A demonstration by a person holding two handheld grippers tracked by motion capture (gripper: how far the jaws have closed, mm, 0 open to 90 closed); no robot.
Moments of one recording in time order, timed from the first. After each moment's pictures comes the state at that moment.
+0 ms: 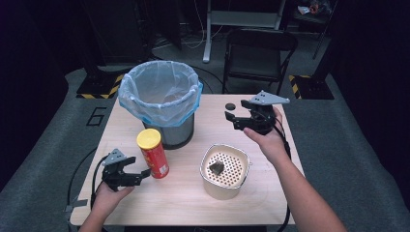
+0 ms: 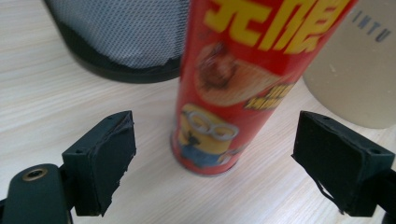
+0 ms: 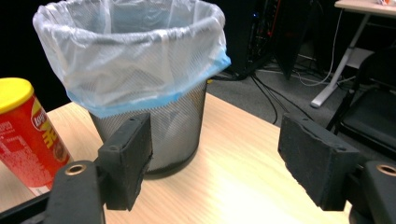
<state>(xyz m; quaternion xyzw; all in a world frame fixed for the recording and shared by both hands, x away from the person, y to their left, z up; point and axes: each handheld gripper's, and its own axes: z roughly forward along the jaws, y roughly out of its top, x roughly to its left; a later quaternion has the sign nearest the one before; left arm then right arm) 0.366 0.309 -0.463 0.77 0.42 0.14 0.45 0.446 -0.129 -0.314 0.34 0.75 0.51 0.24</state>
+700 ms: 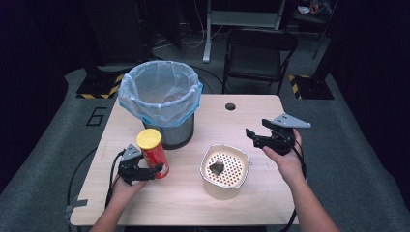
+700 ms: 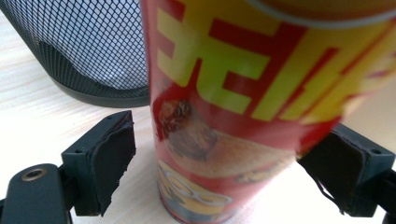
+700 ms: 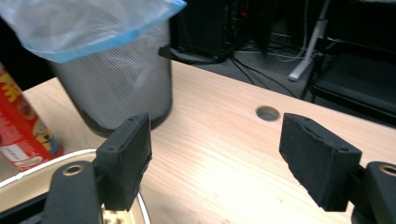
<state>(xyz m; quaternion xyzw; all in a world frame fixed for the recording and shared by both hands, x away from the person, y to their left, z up) 0.387 0.276 -0.477 0.77 0.41 0.18 0.45 0.415 -0.189 -0.364 0.41 0.72 0.50 0.25</state>
